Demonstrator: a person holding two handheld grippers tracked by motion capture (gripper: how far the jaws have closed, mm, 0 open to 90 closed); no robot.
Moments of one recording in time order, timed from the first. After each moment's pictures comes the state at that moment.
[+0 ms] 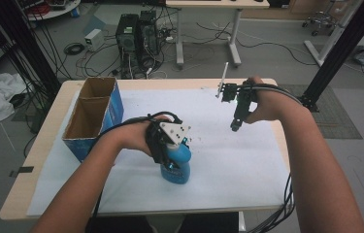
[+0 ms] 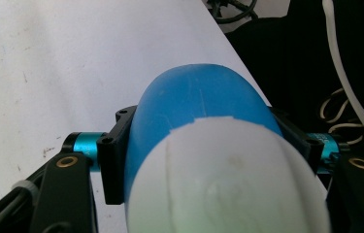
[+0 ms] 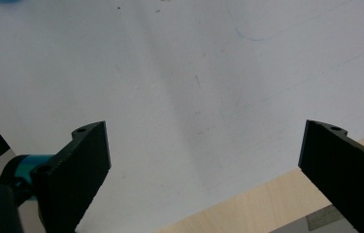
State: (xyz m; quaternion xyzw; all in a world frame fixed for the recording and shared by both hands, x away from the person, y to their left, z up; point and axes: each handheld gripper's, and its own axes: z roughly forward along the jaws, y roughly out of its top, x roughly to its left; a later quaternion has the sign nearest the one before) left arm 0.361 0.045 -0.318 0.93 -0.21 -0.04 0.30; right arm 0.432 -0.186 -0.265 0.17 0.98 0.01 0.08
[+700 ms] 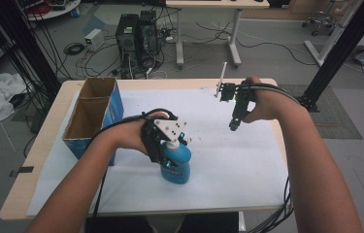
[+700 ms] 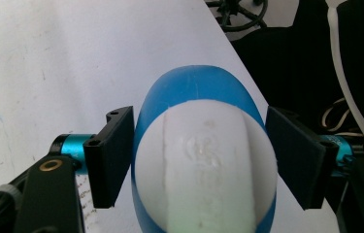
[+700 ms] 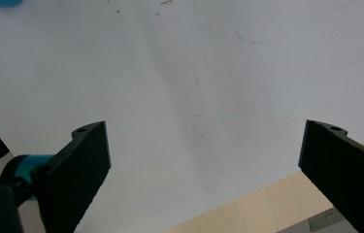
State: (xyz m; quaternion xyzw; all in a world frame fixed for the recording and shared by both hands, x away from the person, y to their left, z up) left arm 0.358 0.055 -0.309 0.93 -0.19 -0.03 0.31; right arm 0.436 -0.183 -0.267 0.17 0.98 0.01 0.07
